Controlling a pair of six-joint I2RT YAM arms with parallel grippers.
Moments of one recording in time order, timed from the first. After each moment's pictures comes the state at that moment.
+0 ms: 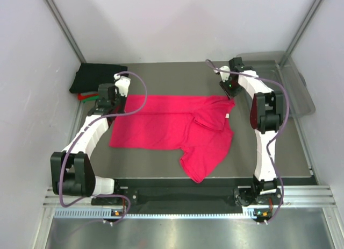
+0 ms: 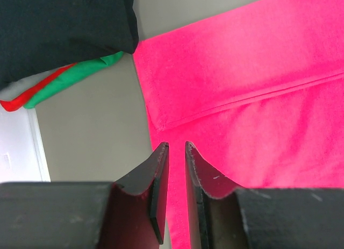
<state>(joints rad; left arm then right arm) -0.07 1.35 0.96 -0.21 0.01 0.29 0.14 2.32 1.96 -0.81 -0.03 -0.49</state>
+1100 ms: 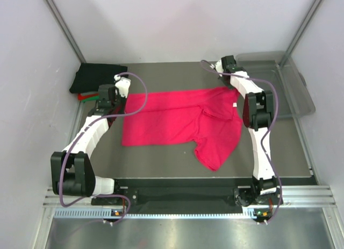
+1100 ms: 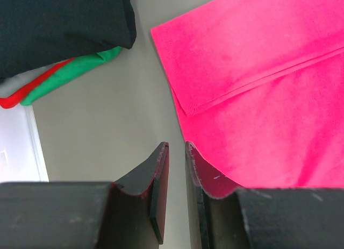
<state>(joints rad) -0.07 1.35 0.94 -0.21 0.01 0.29 0.18 2.47 2.12 -0.62 0.32 -0.58</state>
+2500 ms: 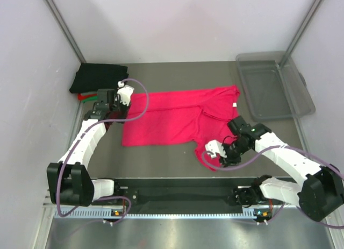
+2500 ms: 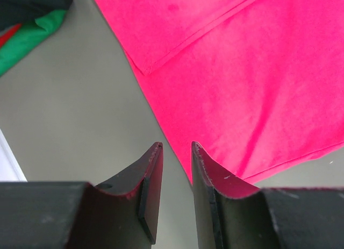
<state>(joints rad) -0.07 1.26 0.95 -0.46 0.15 0.36 0.49 1.12 0.75 -1.02 -0.58 -1.21</state>
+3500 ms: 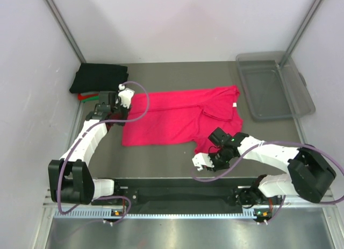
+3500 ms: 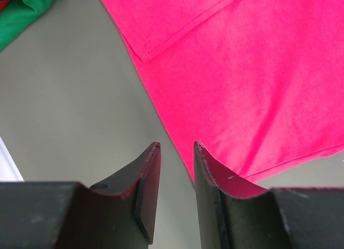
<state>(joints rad) -0.07 1.28 0.91 -0.45 0.12 0.35 0.78 1.29 0.62 -0.70 -0.43 -1.07</state>
